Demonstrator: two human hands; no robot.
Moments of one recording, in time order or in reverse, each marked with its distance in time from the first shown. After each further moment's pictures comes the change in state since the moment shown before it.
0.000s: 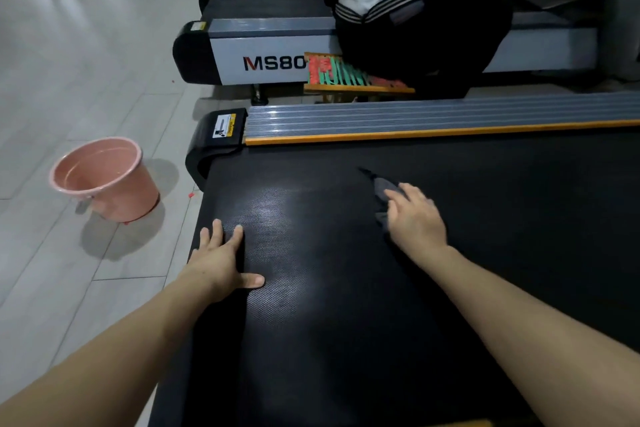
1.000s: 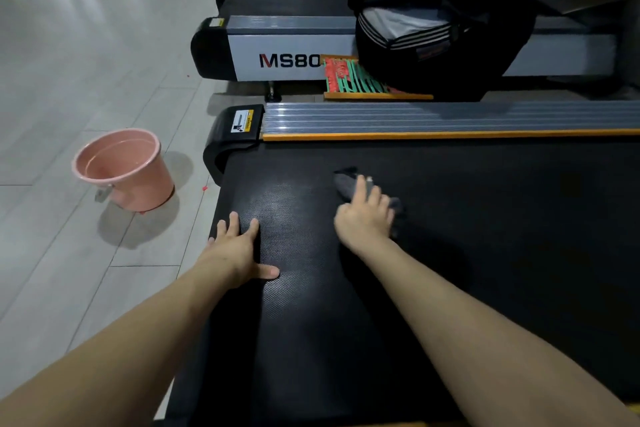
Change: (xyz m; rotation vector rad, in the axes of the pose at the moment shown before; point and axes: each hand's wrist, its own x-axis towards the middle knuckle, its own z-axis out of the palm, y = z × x) left_hand -0.002 0.001 -0.009 0.088 -0.045 -0.018; right_hand -0.017 -0.133 0.018 0.053 -0.160 0.214
